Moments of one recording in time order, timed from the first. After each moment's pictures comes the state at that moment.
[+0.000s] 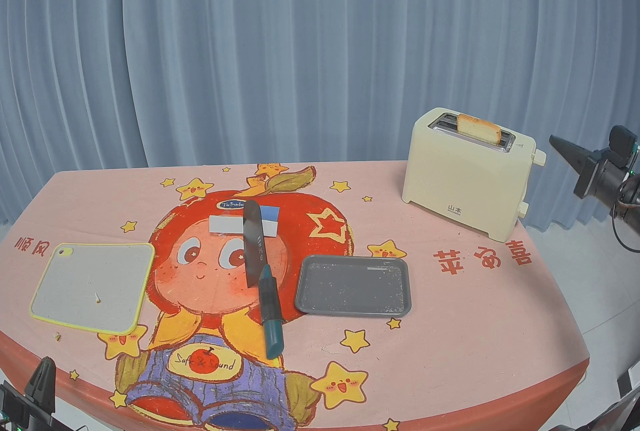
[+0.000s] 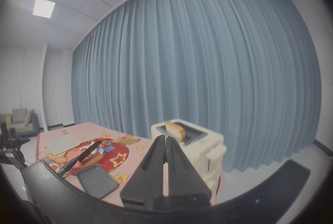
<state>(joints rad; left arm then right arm) -0.01 0.04 -0.02 -0.01 0.03 0.00 0.00 1.46 -0.58 -0.87 0.38 0.09</state>
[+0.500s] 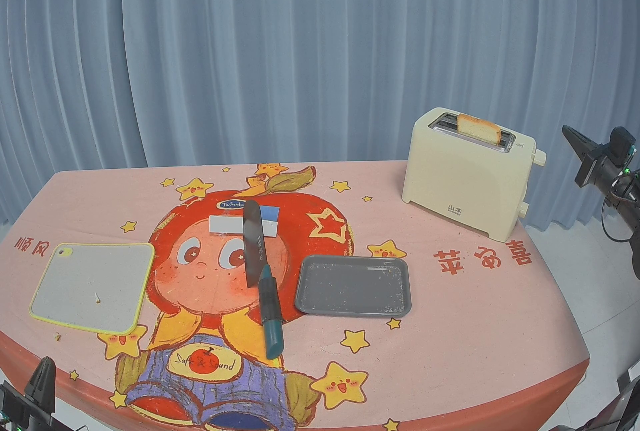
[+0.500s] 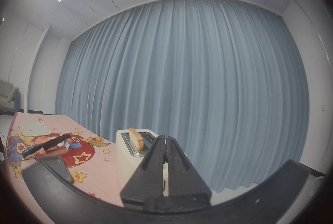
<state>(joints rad) -0.01 0.04 -0.02 -0.01 0.03 0.00 -0.16 1.67 -0.58 -1.24 0.42 -0.01</state>
